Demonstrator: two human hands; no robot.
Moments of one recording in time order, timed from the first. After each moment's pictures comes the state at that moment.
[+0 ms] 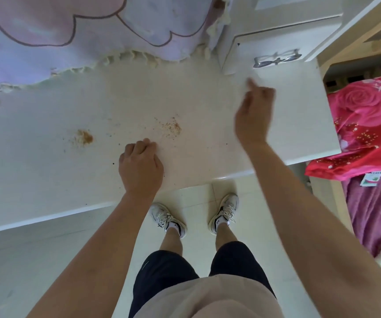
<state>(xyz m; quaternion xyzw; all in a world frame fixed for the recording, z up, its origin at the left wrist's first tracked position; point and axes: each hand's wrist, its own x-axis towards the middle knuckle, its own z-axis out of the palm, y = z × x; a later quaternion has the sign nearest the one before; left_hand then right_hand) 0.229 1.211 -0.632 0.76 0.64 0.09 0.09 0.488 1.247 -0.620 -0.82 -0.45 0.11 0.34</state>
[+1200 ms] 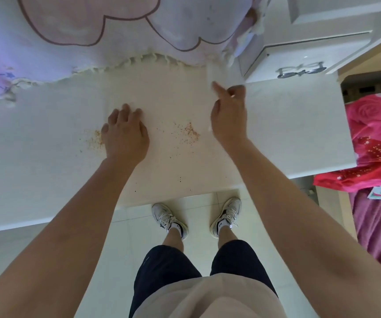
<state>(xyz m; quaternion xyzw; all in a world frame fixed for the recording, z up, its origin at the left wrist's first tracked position) 0.178 1.304 -0.620 0.73 0.66 -0.05 0.14 0.411 1.291 -0.616 -0.77 -0.56 0.18 0.25</state>
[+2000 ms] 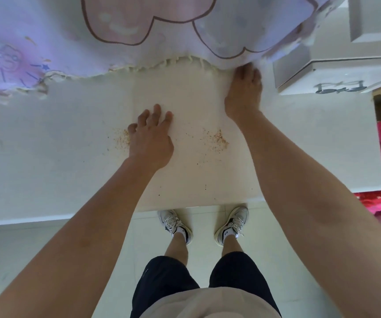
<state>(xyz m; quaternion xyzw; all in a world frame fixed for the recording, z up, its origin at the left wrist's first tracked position) 0.159 1.308 -0.613 0.75 0.62 -0.13 0.17 0.382 1.380 -0.640 -0.80 -0.58 0.12 0.01</state>
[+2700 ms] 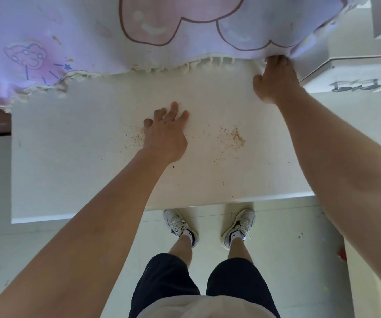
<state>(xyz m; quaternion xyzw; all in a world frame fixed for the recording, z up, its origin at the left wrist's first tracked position) 0.146 1.319 -0.614 0.78 0.59 -0.14 0.18 0.429 1.405 -0.630 -0.79 -0.61 0.11 -0.05</state>
